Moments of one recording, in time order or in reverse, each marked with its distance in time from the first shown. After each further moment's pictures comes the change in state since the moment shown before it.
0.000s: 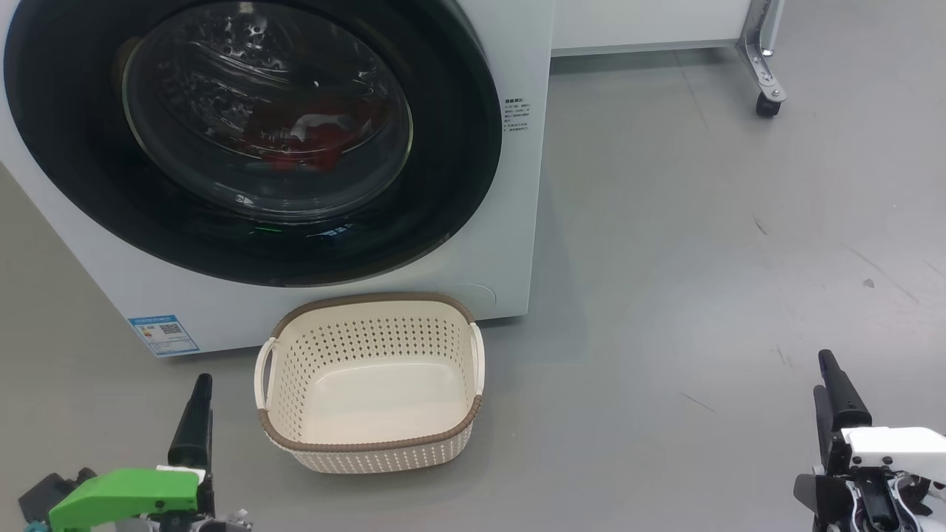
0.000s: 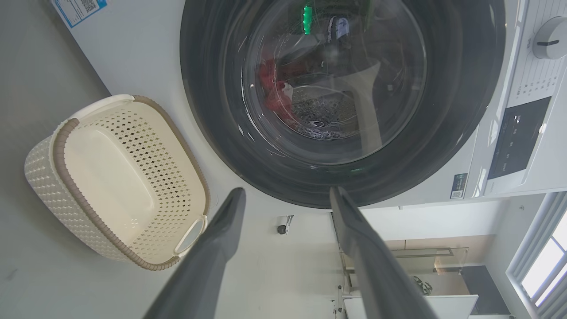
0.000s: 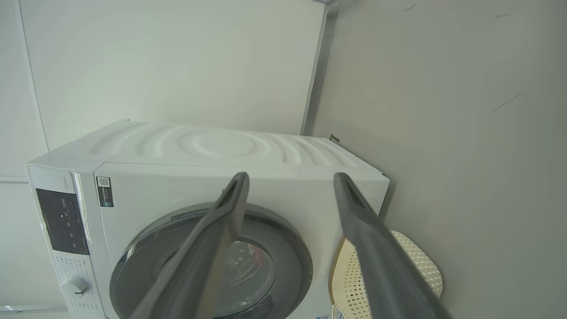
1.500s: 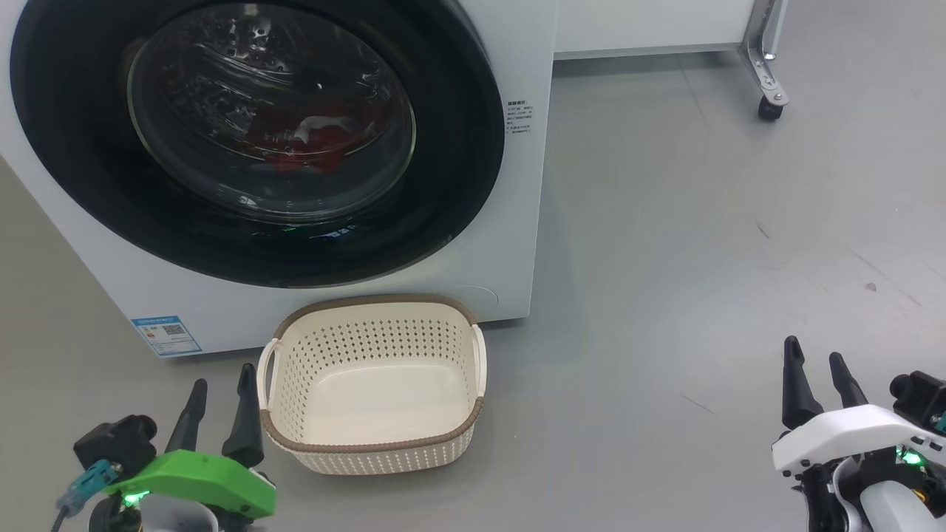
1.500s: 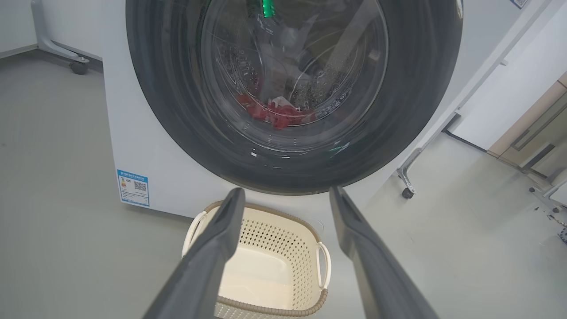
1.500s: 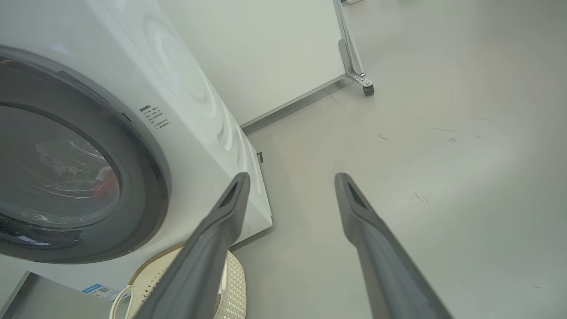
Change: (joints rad) left arm -0.031 0.082 -0.176 0.006 0.801 0.072 -0.175; right arm -0.031 -0.131 0.227 0.026 -0.761 -0.099 -0.179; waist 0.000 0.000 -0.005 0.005
